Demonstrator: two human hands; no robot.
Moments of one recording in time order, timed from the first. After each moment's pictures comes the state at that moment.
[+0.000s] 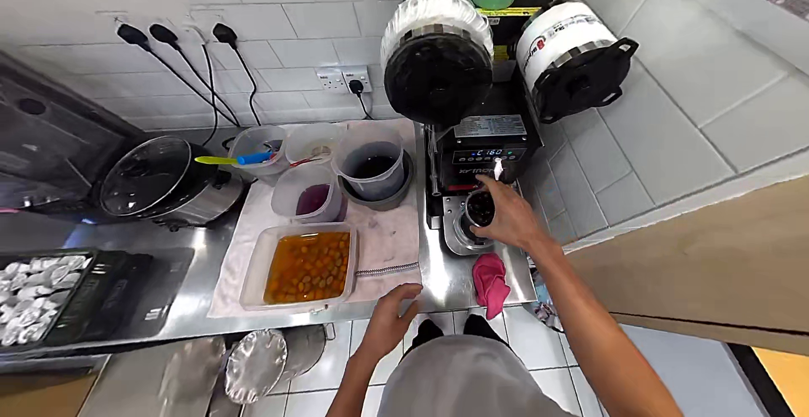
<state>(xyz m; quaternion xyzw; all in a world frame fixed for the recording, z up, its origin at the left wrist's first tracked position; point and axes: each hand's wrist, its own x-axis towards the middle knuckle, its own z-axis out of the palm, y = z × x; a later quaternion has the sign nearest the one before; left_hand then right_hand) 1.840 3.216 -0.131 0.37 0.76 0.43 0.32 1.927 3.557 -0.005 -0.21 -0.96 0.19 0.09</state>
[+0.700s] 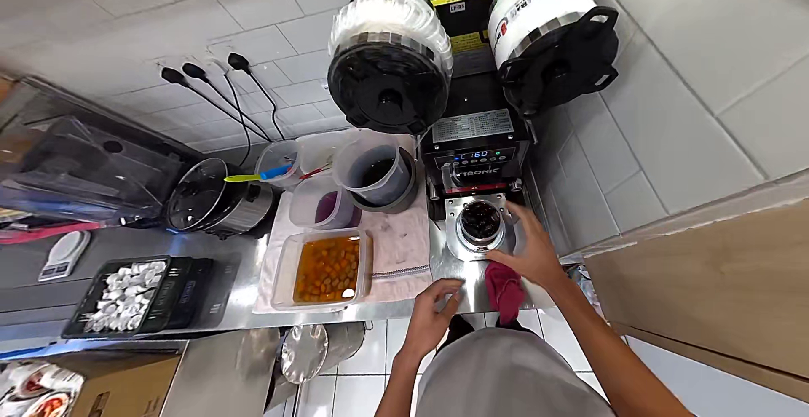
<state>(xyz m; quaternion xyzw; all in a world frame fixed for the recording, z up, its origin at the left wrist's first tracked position) 1.890 3.301 -0.106 0.31 0.74 0.49 0.34 1.999 3.573 -0.102 -0.25 -0.86 0.38 0.22</state>
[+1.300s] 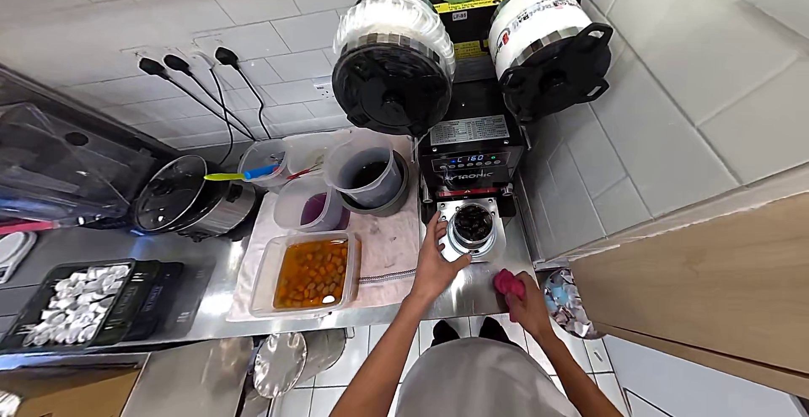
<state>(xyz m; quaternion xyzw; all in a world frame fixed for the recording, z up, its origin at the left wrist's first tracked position) 1.848 3.392 -0.087 0.27 0.76 0.53 0.26 2.084 3.520 -0.221 -0.41 -0.78 0.46 0.10</state>
